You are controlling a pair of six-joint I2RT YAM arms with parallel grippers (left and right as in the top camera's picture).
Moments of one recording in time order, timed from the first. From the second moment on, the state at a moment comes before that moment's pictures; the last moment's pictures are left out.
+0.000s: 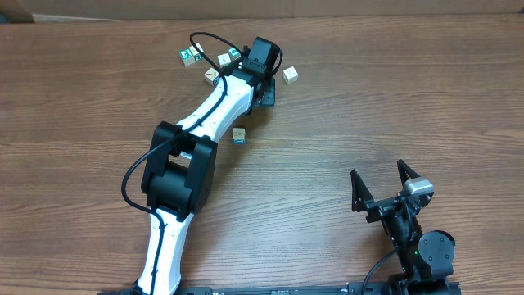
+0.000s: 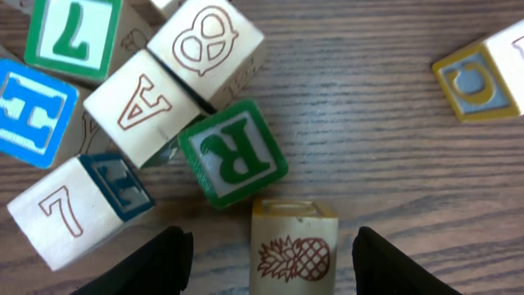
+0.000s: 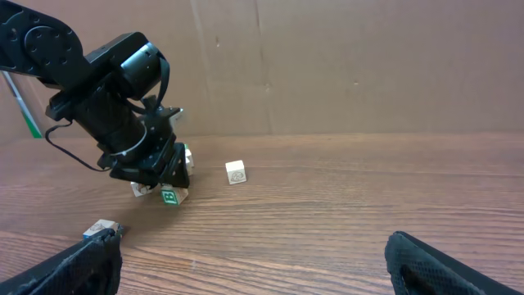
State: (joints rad) left arm -0.44 2.31 1.84 -0.67 -0.17 -0.39; right arm 0.13 0.01 0.02 -0.03 -0.12 0.12
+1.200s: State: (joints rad) left arm -0.44 2.32 1.84 -0.68 -0.16 -0.39; right arm 0.13 0.01 0.02 -0.03 -0.12 0.12
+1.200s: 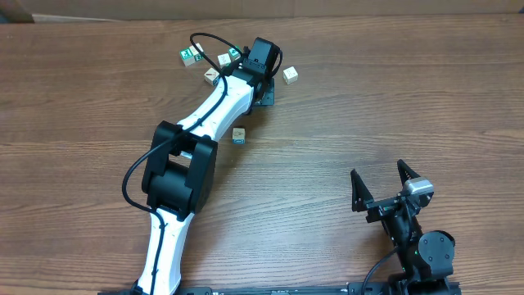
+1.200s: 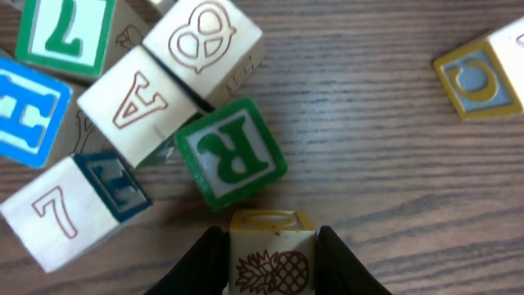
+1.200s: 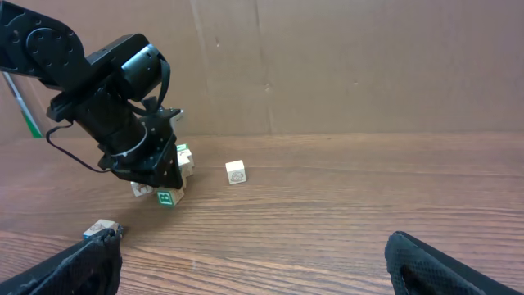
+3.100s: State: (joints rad) left arm -0.44 2.33 1.90 -0.86 -0.11 -0.39; right arm 0.13 0.01 0.02 -0.02 -0.12 0.12
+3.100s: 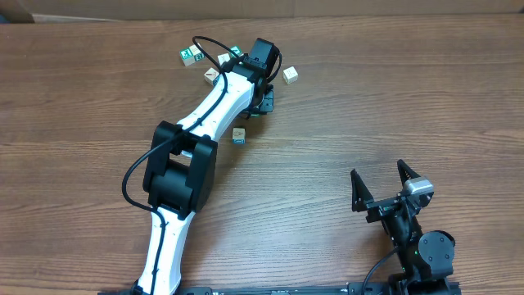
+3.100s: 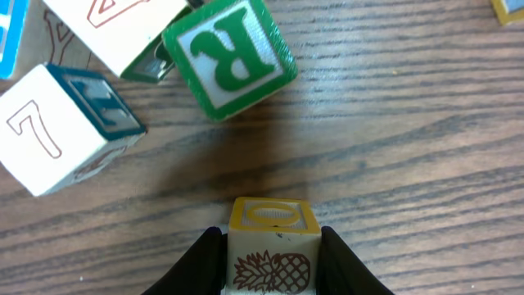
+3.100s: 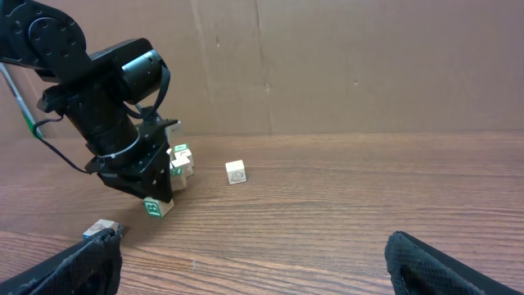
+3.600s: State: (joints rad) left arm -0.46 2.21 1.90 -0.97 -0.11 -0.43; right arm 0.13 0.01 0.02 -0.02 -0.12 0.12
